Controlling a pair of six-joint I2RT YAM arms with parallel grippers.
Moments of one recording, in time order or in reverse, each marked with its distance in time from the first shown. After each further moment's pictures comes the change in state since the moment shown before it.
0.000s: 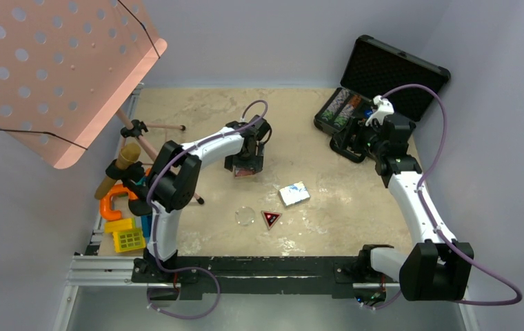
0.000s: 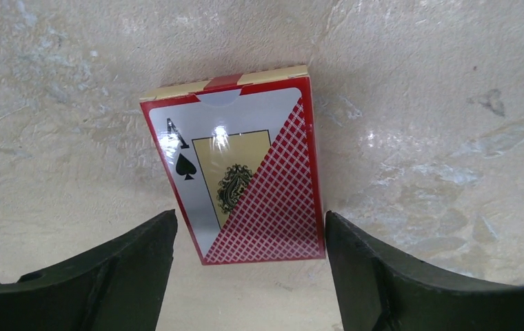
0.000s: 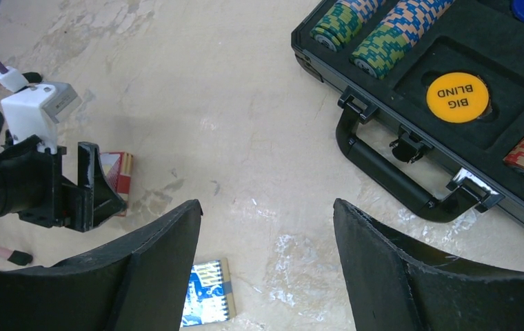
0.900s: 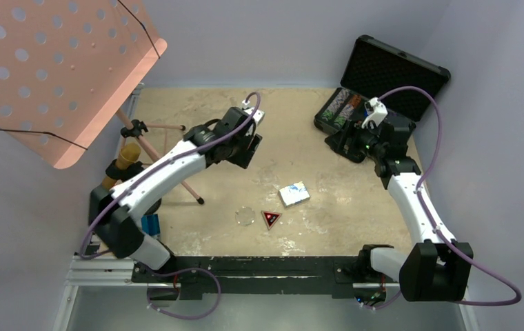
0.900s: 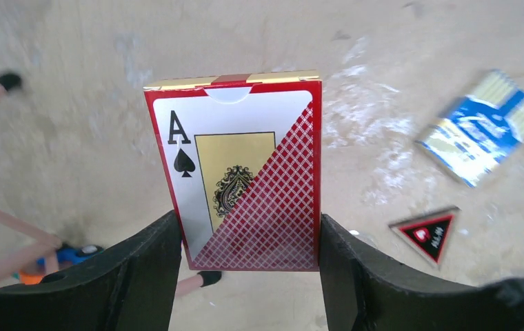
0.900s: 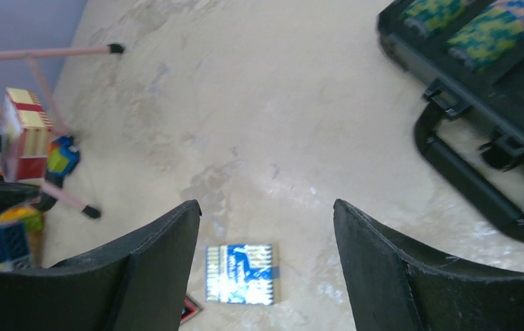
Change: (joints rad) left arm -0.064 -0.452 -0.113 -0.012 -0.018 0.402; right arm 0.000 -0.002 -0.013 0.023 -0.170 0.034
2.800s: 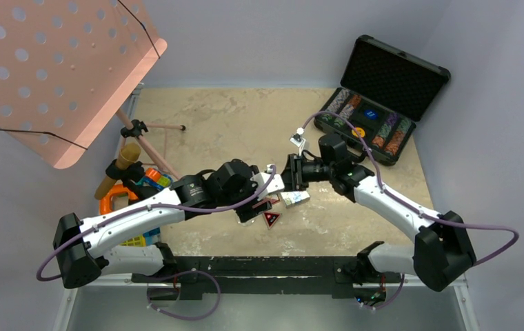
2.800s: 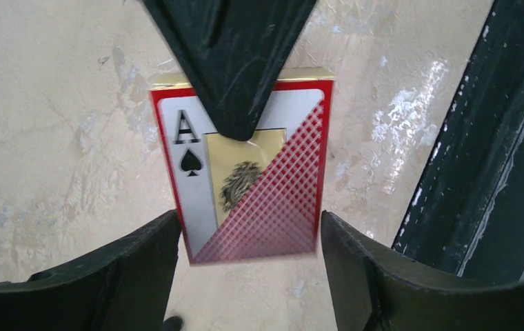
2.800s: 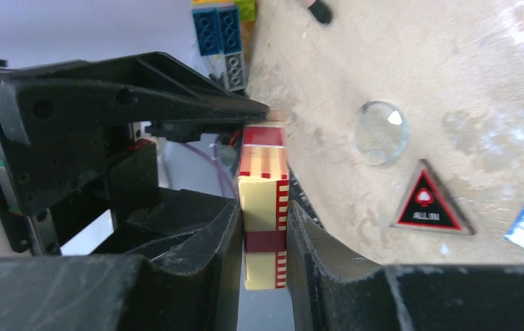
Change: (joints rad) left arm -0.319 -0.418 -0.451 0.249 0.310 0.399; right arm 0.544 0.114 -0.098 0.114 -0.361 0.428
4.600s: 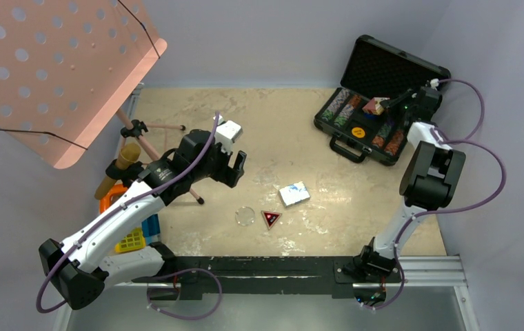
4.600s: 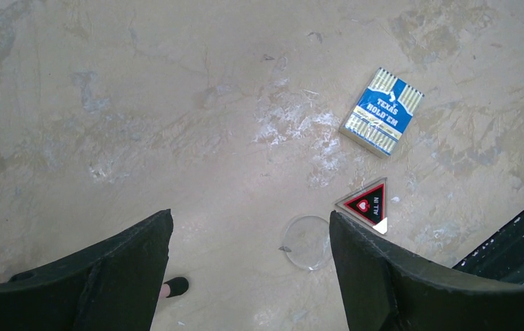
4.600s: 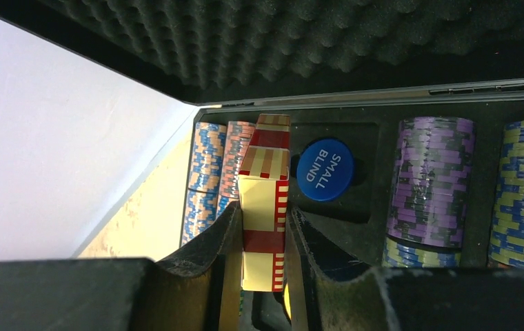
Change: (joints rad) left arm 0.324 -0.096 0.080 -0.015 -0.091 -0.332; right arm -0.896 0.667 0.602 0.158 0.531 0.008
